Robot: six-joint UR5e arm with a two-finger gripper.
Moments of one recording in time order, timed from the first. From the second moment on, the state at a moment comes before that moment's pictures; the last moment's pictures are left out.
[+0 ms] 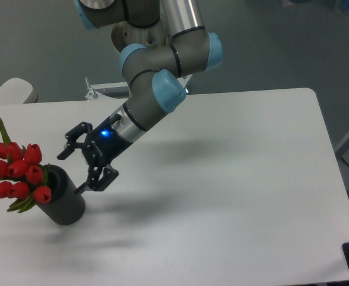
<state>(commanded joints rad) 2.41 -1.78 -1.90 -0.76 0.75 1.31</state>
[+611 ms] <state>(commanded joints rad) 2.60 -1.80 -1.67 -0.78 1.04 1.32</state>
